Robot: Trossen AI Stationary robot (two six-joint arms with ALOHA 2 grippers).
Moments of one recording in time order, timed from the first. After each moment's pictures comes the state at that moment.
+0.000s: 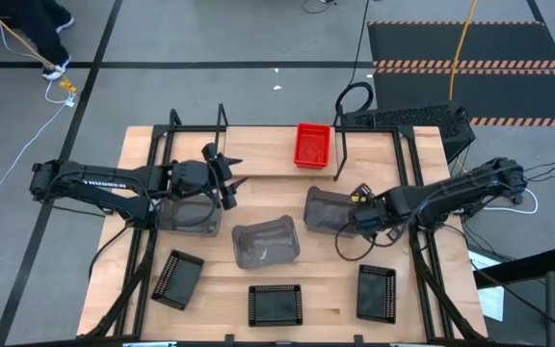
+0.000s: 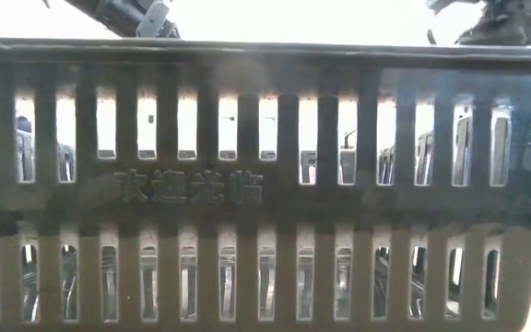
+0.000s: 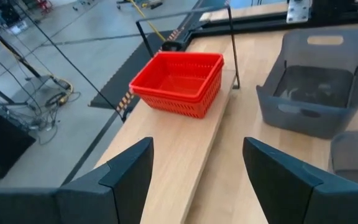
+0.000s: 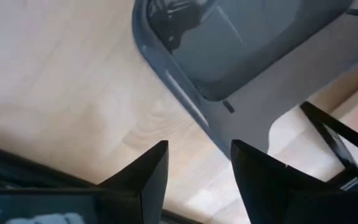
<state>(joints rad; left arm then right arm) 0.03 1.07 0.77 -0.14 -0.44 0.12 0.22 1.25 0.89 -1.24 0.27 -0.52</state>
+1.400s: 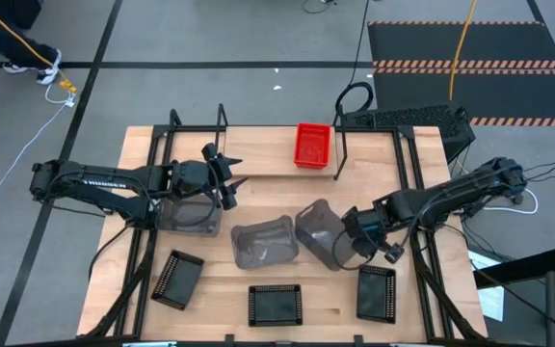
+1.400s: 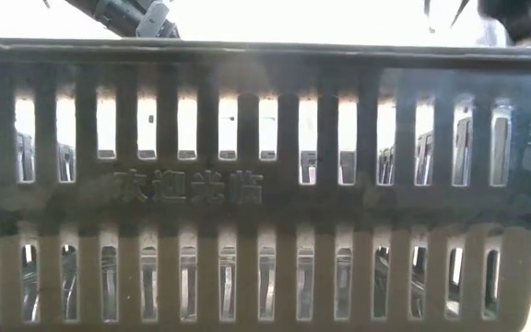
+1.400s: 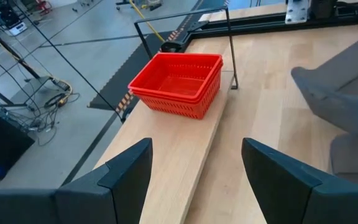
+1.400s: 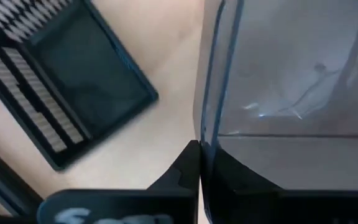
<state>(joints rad) 0.03 1.07 0.77 -0.13 -0.44 0.13 0.28 1.25 0.94 -1.00 -0.22 -0.46</state>
